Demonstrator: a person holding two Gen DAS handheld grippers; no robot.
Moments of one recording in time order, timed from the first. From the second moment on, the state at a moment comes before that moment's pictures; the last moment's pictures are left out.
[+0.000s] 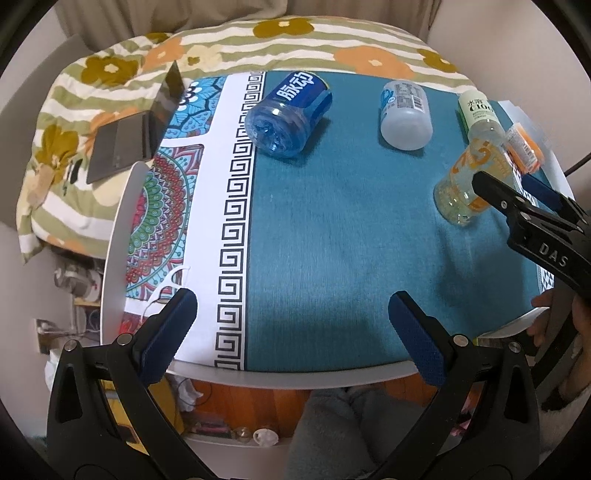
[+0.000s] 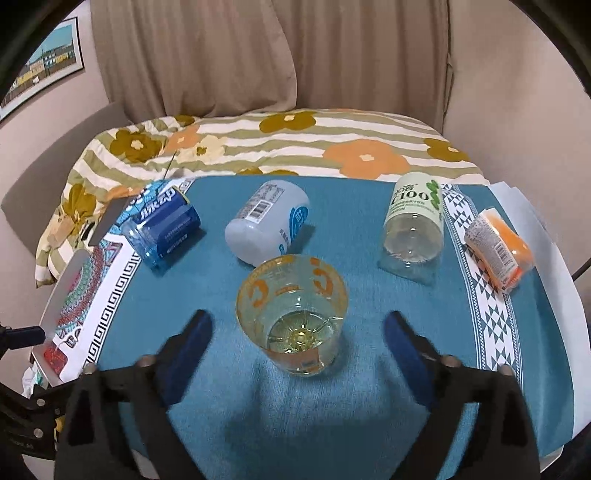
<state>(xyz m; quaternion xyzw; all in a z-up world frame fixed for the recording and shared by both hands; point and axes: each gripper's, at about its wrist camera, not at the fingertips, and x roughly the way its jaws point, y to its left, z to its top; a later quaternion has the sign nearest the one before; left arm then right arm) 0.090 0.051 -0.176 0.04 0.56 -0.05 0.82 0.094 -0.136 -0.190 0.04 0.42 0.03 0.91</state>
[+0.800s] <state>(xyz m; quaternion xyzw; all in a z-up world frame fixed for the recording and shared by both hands) 0.005 0.002 -0.035 0.04 0.42 -0.06 0.90 -0.022 -0.197 -0.055 0.02 0.43 -0.03 0.90</state>
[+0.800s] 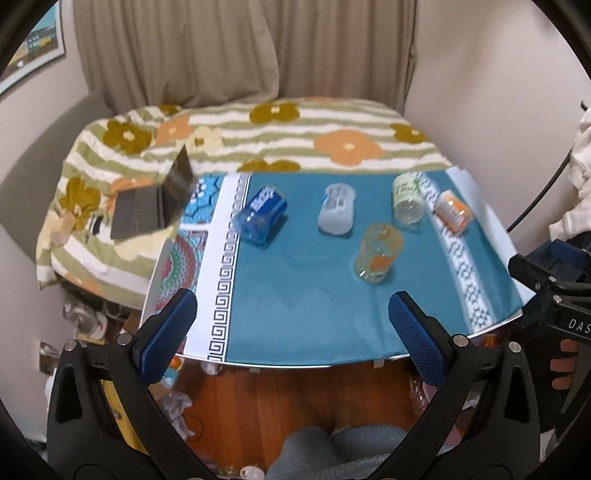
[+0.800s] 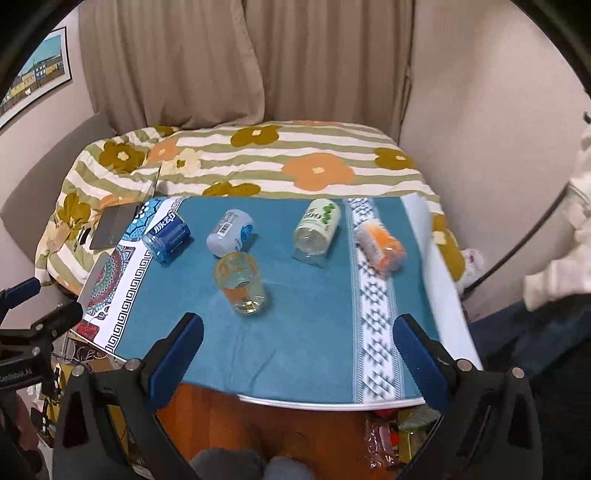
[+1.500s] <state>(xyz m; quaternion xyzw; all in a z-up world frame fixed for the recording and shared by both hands) -0.037 -0.019 -0.009 0.04 0.37 -0.06 0.93 -0.059 -0.212 -0.038 0.04 0.40 -0.04 0.91</state>
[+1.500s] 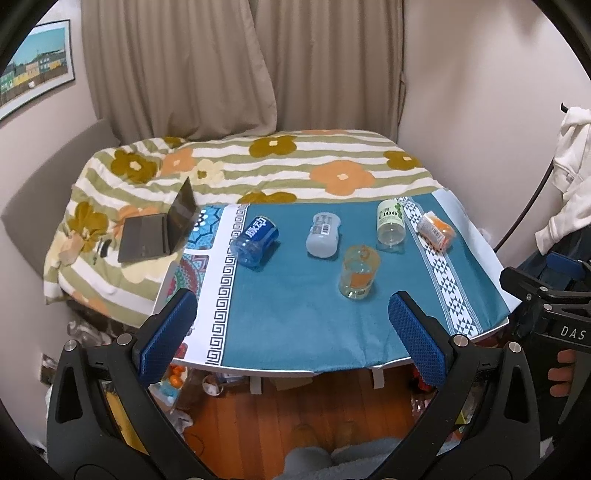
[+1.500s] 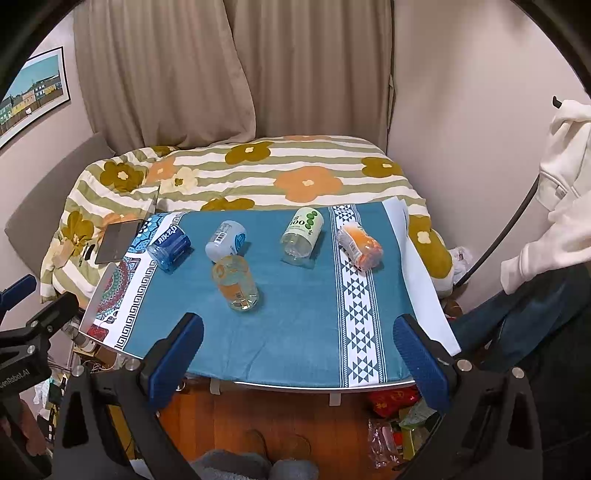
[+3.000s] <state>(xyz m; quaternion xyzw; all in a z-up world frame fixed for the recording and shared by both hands) -0.025 -0.018 -0.005 0.05 0.37 -0.06 0.93 -0.052 -0.219 -0.035 0.05 0.40 -0.04 0.92</state>
